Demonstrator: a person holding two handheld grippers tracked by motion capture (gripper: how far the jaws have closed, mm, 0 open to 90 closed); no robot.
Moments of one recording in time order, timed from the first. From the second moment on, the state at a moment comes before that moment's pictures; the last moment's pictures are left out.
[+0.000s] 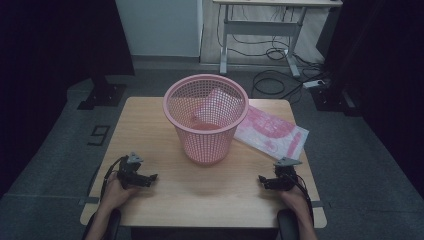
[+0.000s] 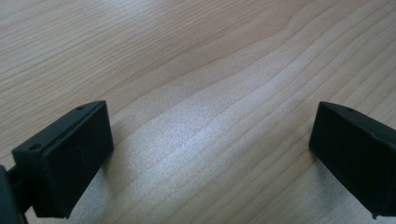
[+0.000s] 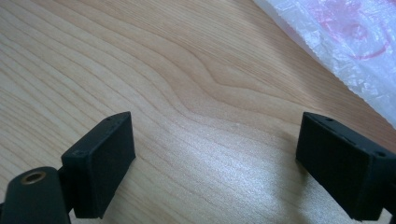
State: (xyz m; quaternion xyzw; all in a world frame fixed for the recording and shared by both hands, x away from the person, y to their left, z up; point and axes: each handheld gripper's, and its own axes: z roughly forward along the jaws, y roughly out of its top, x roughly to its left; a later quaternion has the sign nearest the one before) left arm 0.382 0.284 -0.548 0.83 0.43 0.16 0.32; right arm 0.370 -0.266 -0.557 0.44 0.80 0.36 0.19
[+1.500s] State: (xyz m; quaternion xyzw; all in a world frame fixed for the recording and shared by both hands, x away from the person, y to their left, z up) left arm 0.386 0.277 -0.548 0.84 0.42 0.16 0.31; right arm 0.385 -0.289 -0.523 0.46 0.80 0.32 0.20
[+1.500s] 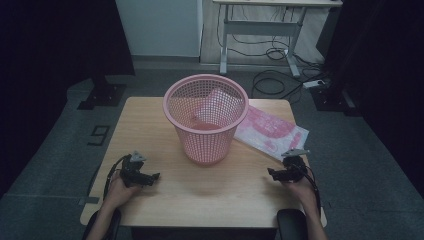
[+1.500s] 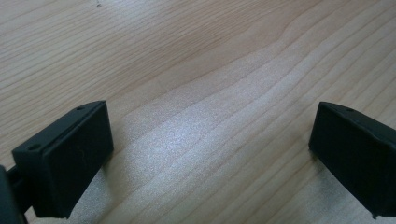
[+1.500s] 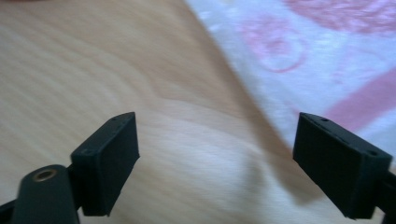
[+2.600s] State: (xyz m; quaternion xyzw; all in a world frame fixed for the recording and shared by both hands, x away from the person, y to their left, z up) left arm 0.386 0.276 -0.548 0.83 0.42 0.16 0.31; right arm 0.394 -0.284 -0.530 0.46 0.83 0.28 0.15
